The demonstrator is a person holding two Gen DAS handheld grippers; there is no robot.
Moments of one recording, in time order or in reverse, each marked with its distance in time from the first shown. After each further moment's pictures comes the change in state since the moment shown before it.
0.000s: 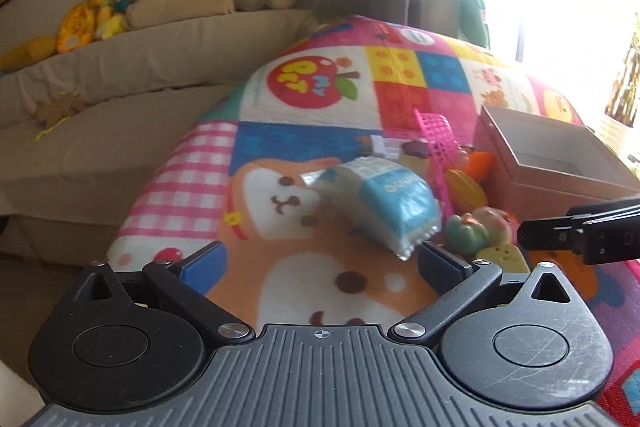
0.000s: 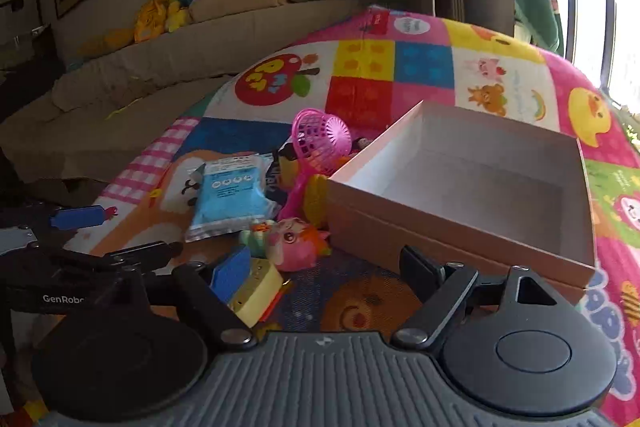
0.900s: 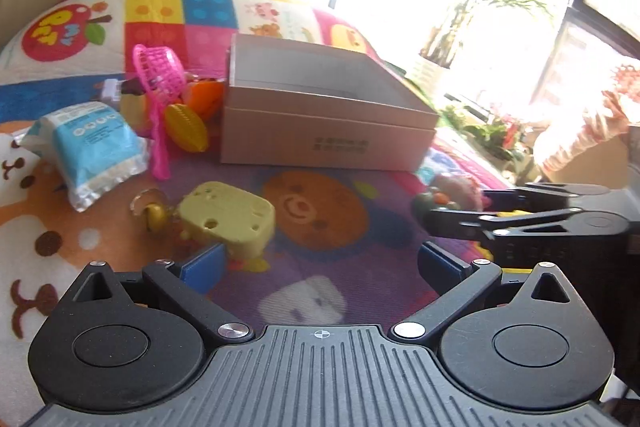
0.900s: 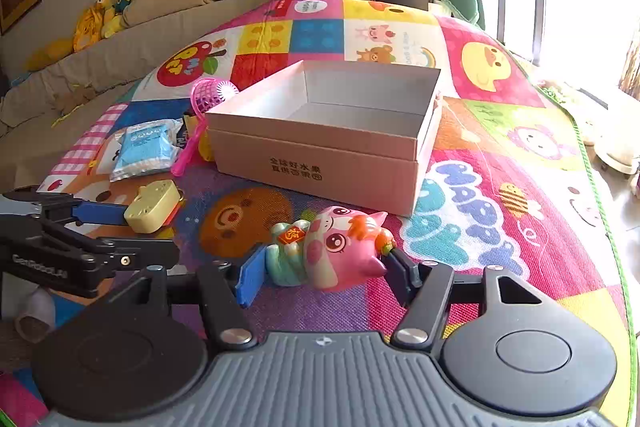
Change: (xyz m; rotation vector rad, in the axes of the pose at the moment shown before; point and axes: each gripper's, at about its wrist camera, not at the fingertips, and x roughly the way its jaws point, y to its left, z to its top) left arm 0.009 -0.107 -0.028 0.169 0.174 -0.670; right arm -0.076 -0.073 -0.075 0.083 -0.025 -0.199
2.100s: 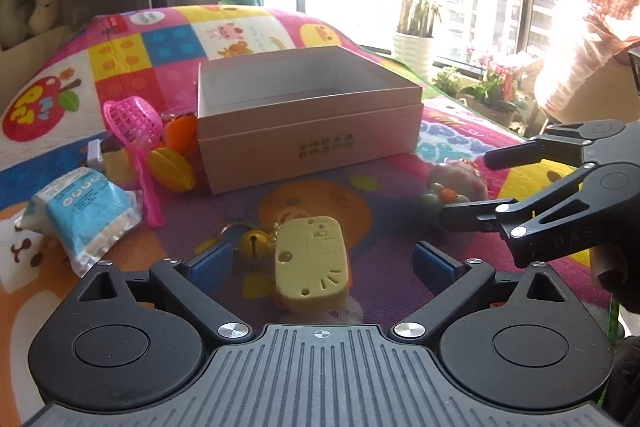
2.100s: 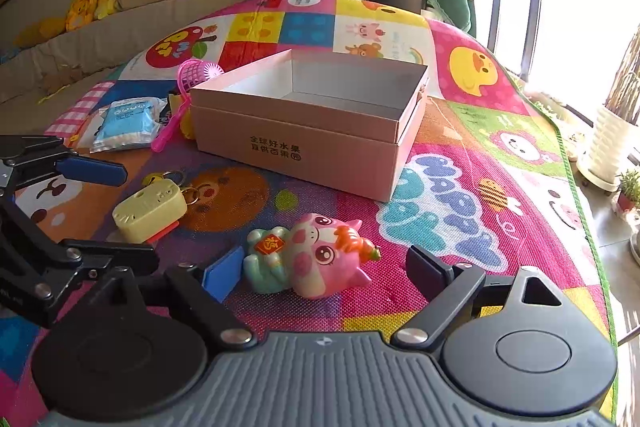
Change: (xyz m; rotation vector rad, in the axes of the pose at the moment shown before) left arm 0.018 -0.015 0.005 0.213 0.018 0.110; right arm 0.000 -0.001 -0.016 -0.075 -0.010 -0.064
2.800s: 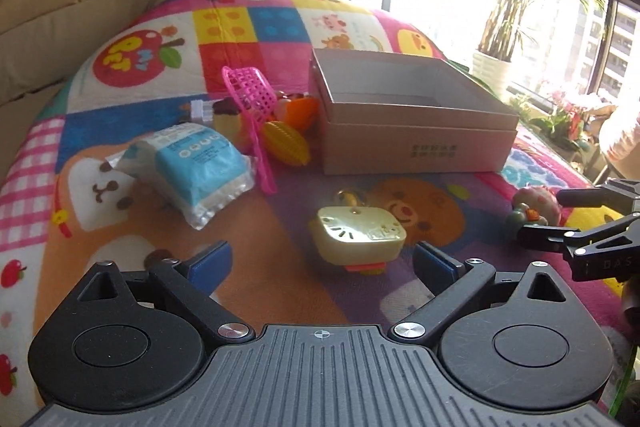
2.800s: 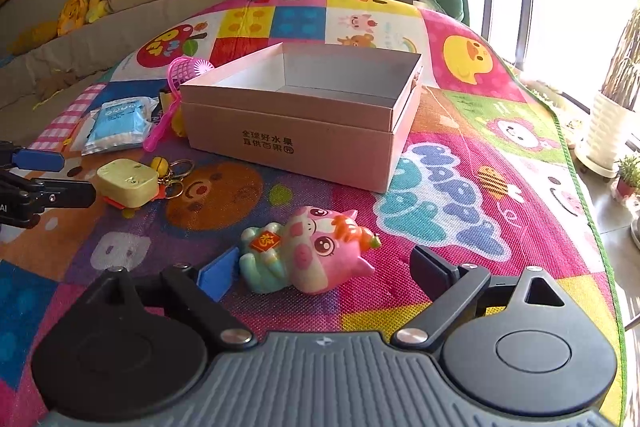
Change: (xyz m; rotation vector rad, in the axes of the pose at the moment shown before) left arm -0.029 0.043 -0.005 -0.178 0.009 0.168; right arm 0.008 -0.002 -0.003 0.038 0.016 -0.008
